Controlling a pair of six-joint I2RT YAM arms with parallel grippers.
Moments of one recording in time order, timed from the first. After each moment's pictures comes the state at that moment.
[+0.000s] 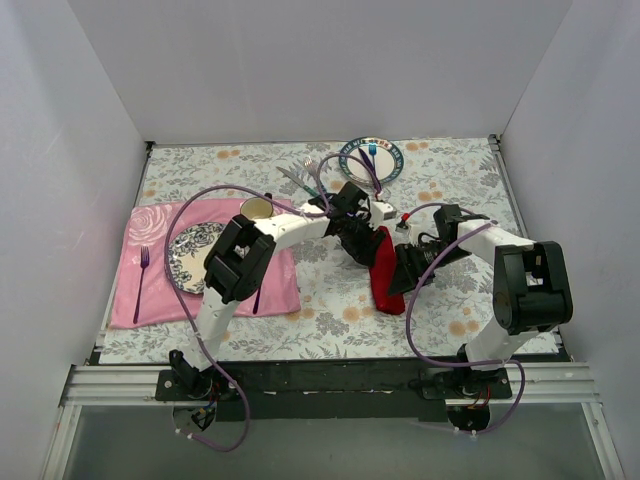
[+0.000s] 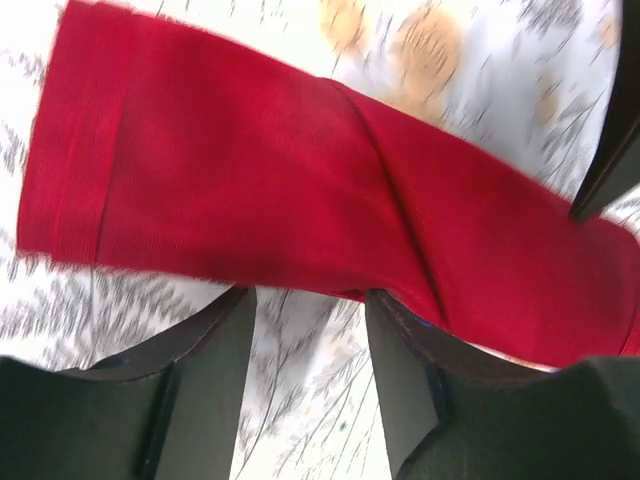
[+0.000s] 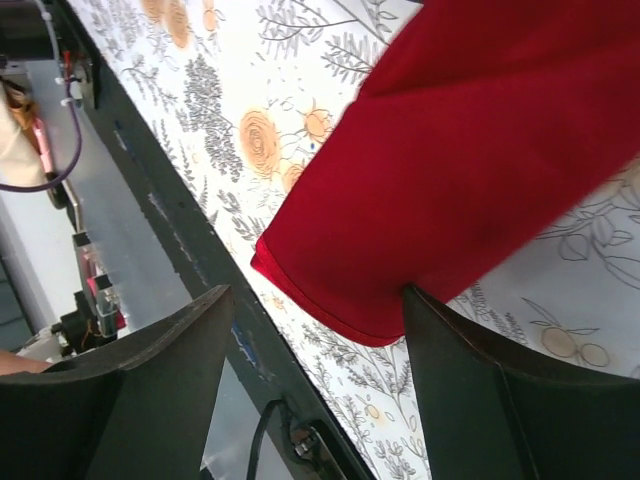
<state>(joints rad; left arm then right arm) -0.76 2.22 1.69 -0.46 0.47 0.11 0.13 1.64 0.90 -0.82 -0.89 -0.34</state>
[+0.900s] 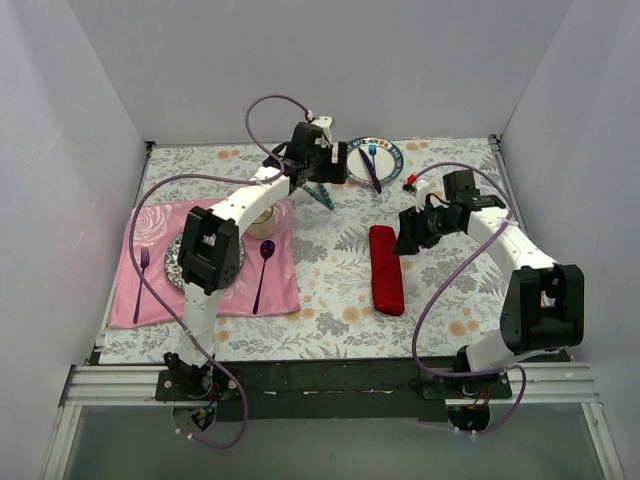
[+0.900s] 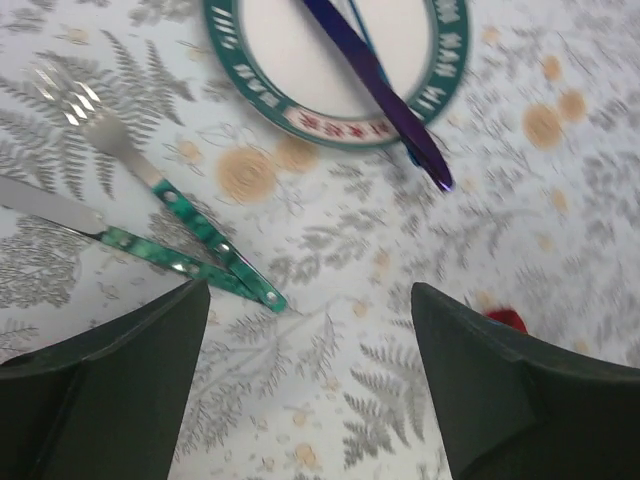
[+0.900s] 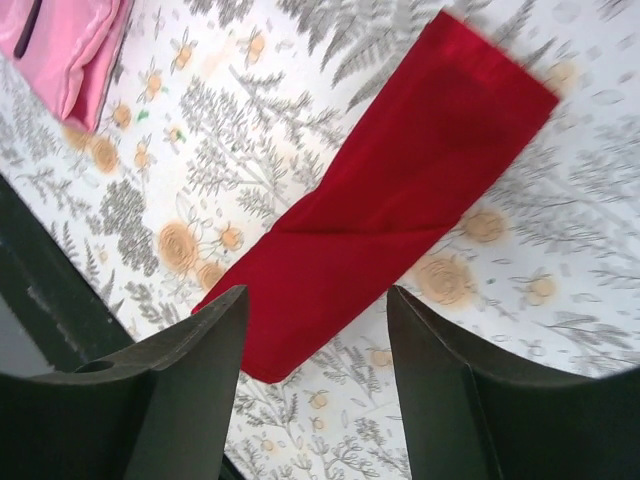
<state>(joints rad) -0.53 2.13 1.87 -0.33 0.08 -0.27 0.14 1.51 1.08 -0.71 -0.71 -0.32</state>
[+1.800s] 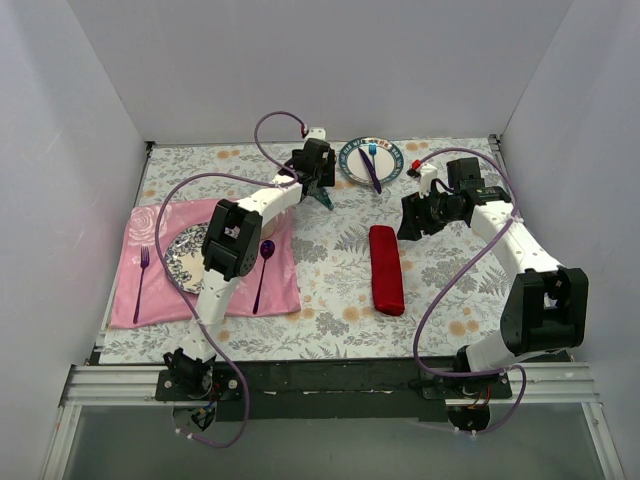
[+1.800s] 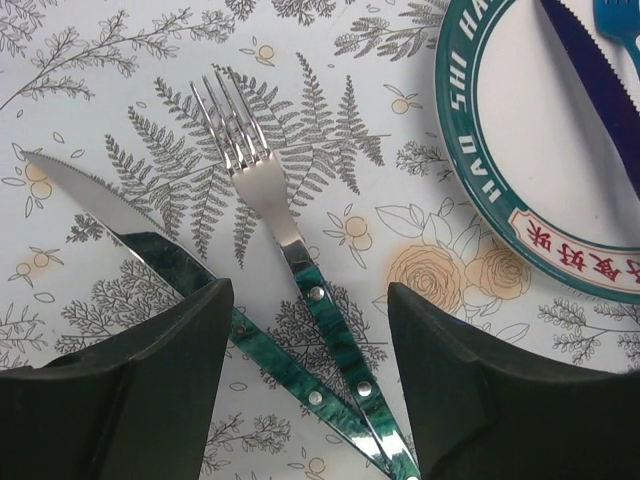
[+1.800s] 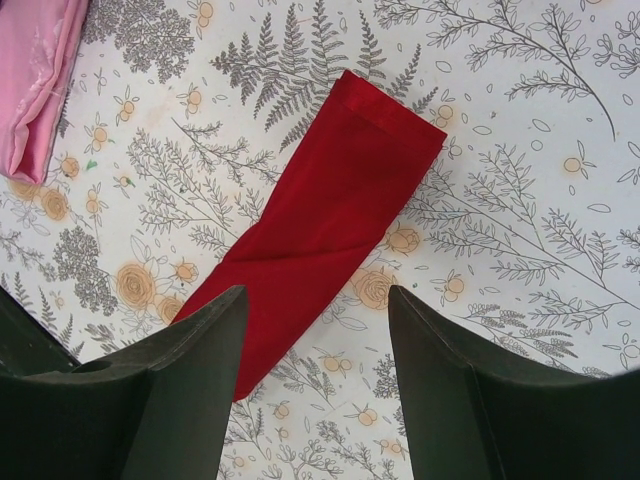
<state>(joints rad) -0.51 2.42 1.99 -0.18 -0.32 -0.31 0.14 1.50 1.18 -0.68 -0.57 -0.27</state>
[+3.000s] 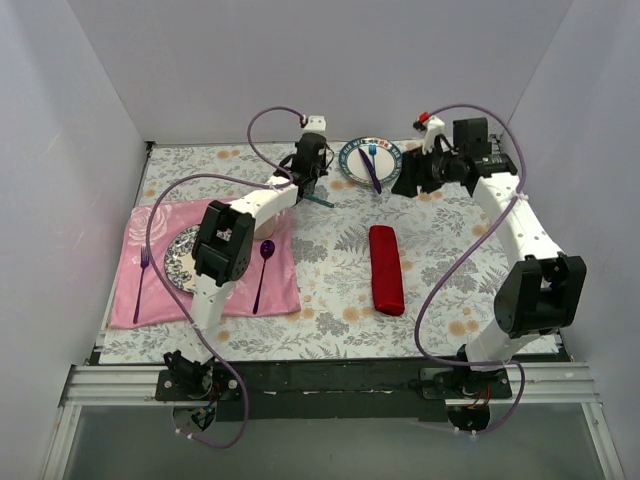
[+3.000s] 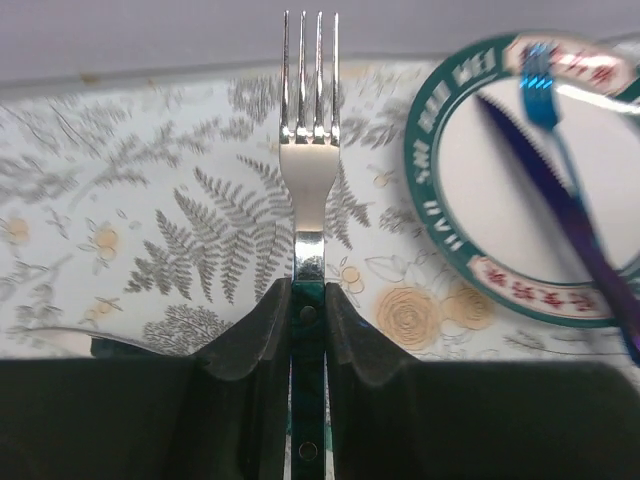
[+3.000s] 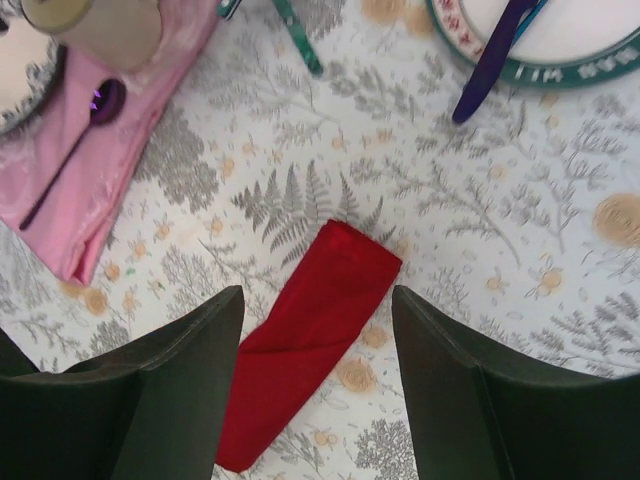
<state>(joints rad) -0.52 2.37 1.92 -0.02 -0.37 -0.23 0.14 1.59 1.44 -0.66 -0.60 -0.17</state>
